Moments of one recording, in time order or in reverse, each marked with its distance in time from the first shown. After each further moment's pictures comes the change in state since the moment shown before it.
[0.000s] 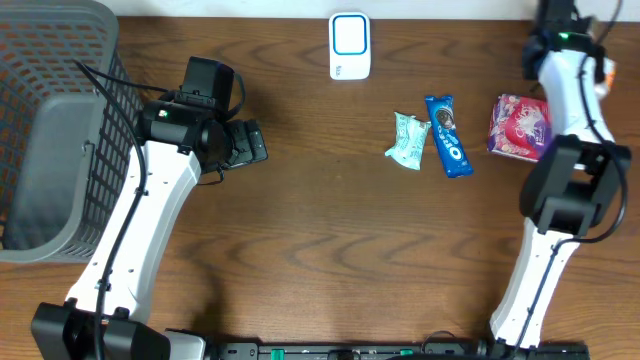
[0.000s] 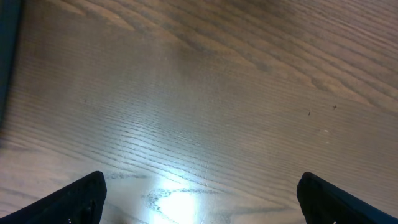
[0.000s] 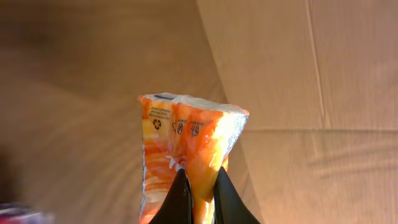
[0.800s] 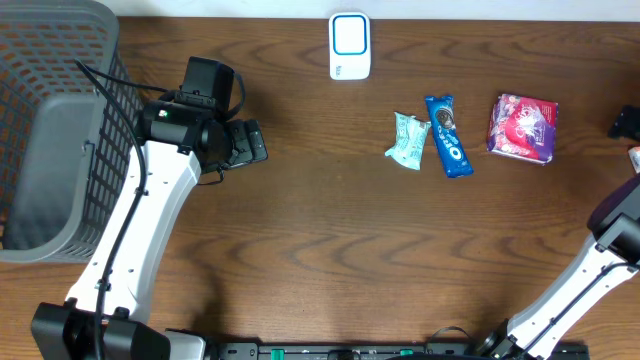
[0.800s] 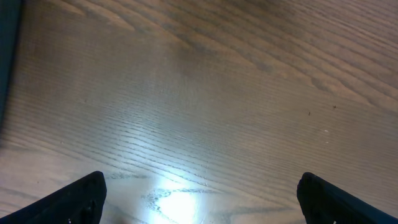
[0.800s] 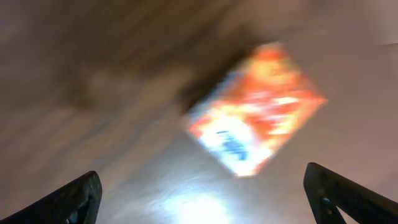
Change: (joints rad) left arm 0.000 0.000 0.000 0.000 0.000 0.000; right arm -0.445 0.000 0.001 -0.179 -0.754 0.131
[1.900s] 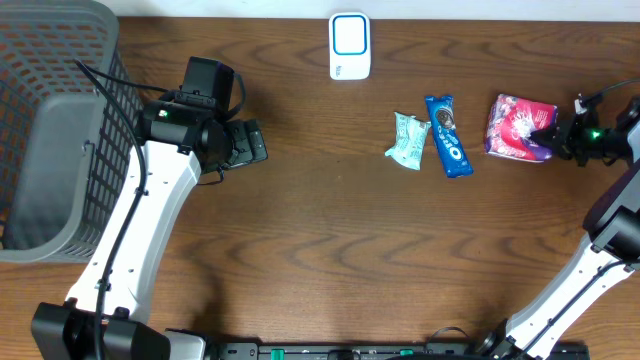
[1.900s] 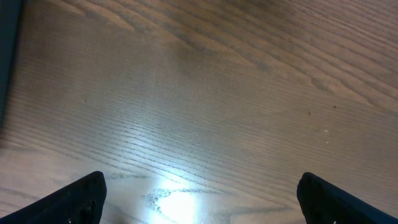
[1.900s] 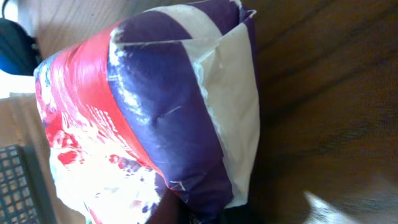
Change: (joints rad) left arm 0.000 0.000 0.000 0.000 0.000 0.000; right arm 0.039 -0.034 -0.349 0.040 -0.985 -0.111
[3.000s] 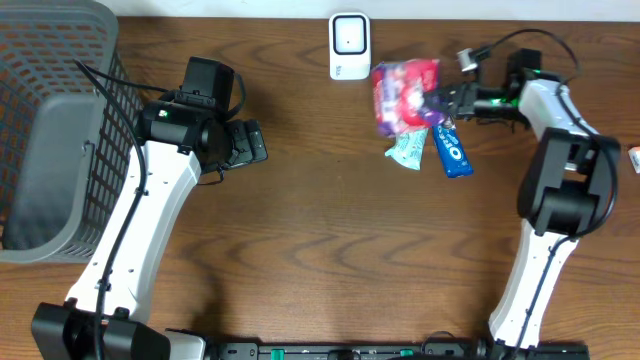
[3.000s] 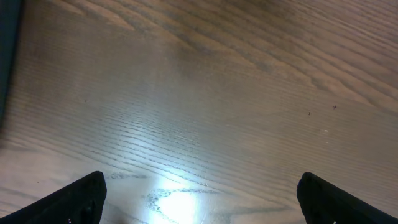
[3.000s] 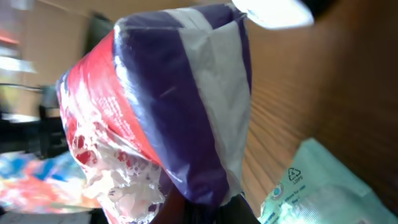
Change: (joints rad) left arm 0.000 0.000 0.000 0.000 0.000 0.000; right arm 0.456 0.008 -0.007 0.094 -0.565 -0.110
